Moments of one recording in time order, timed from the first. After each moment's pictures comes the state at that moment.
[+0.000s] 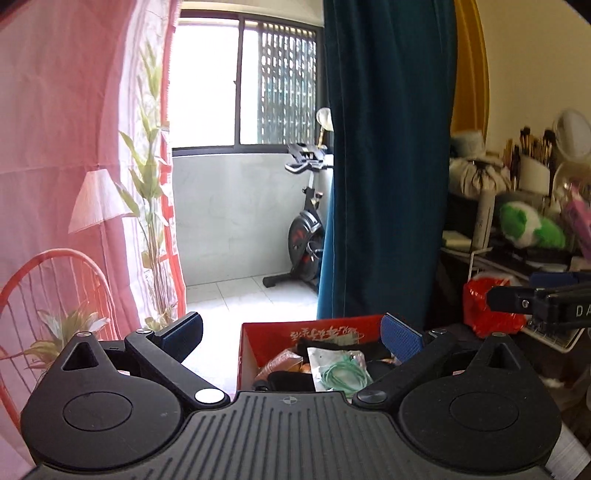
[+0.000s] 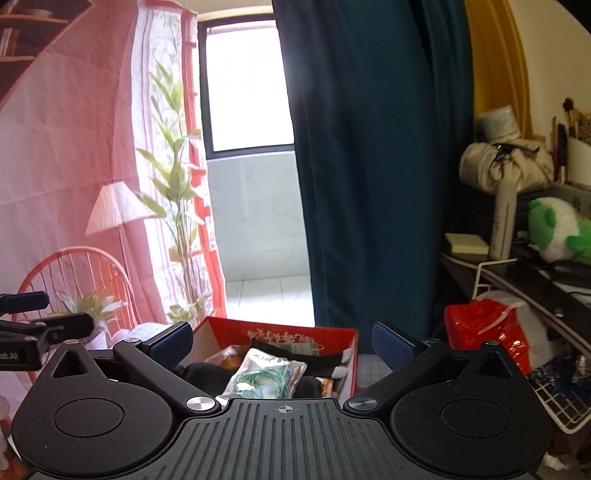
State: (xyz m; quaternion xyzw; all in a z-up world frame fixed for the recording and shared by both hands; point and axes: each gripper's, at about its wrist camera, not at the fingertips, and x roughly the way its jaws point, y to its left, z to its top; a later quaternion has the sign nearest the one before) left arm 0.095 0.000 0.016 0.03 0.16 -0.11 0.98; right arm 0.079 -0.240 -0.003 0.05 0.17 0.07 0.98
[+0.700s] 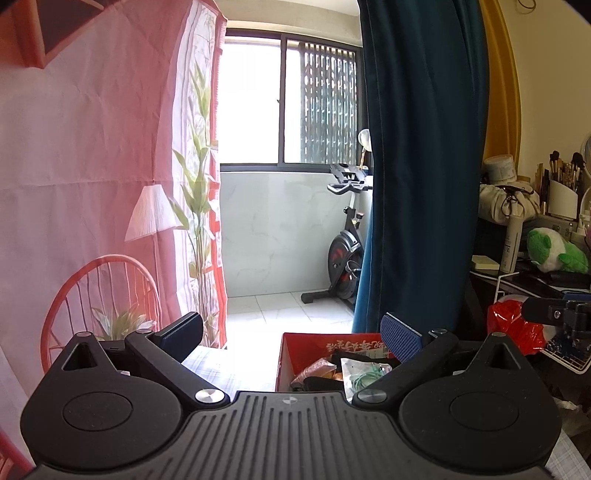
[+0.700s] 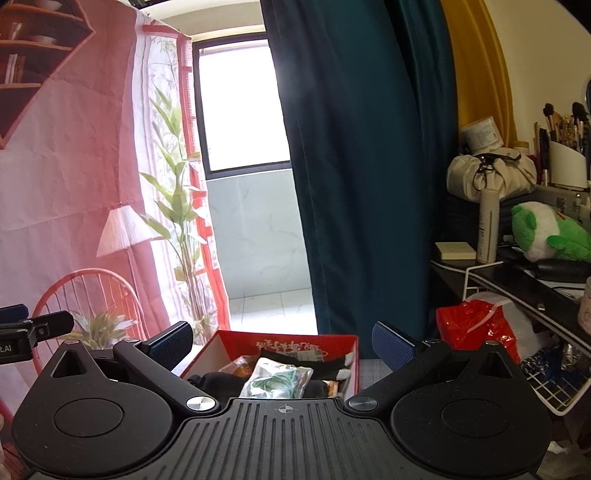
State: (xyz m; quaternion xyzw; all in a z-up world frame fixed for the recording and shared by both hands) left arm 0.053 0.011 0.032 0.02 0.13 -0.04 0.99; right arm 0.039 -0.236 0.011 0.07 0.15 0.06 0.98
